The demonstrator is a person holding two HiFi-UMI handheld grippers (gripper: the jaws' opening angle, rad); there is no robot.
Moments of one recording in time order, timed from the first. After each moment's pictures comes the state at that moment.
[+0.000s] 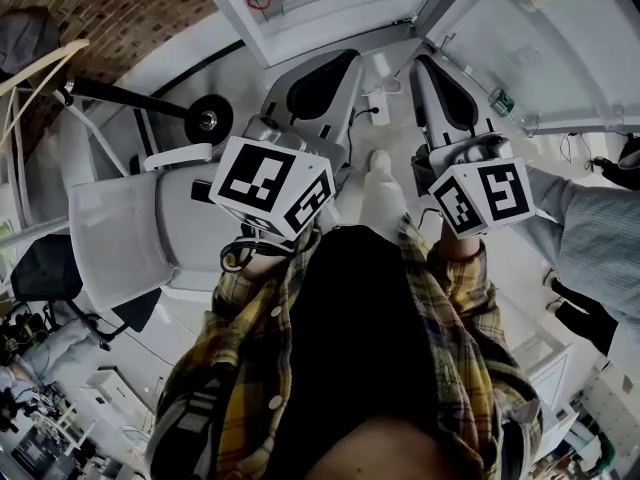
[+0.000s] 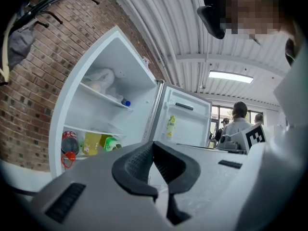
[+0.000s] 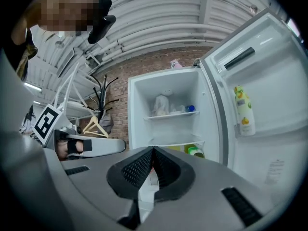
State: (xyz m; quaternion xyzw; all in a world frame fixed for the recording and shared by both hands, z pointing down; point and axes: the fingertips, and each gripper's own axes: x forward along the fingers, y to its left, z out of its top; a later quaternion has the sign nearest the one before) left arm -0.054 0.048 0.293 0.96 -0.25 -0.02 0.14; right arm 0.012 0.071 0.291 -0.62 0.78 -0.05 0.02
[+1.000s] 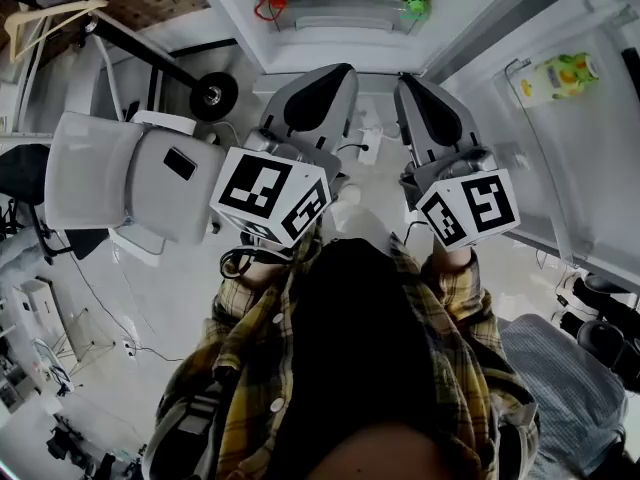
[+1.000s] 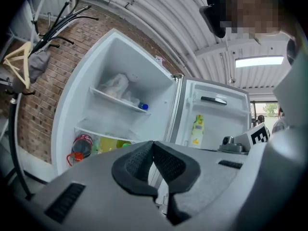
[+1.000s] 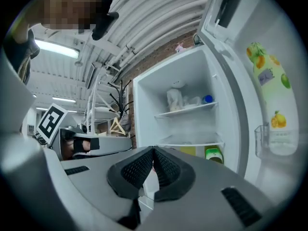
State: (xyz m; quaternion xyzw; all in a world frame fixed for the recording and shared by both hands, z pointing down) left arm 0.032 -0.002 0.286 0.89 -0.44 -0.04 0.14; right arm 0.093 0.003 0.287 -0.44 0.89 -0.07 0.01
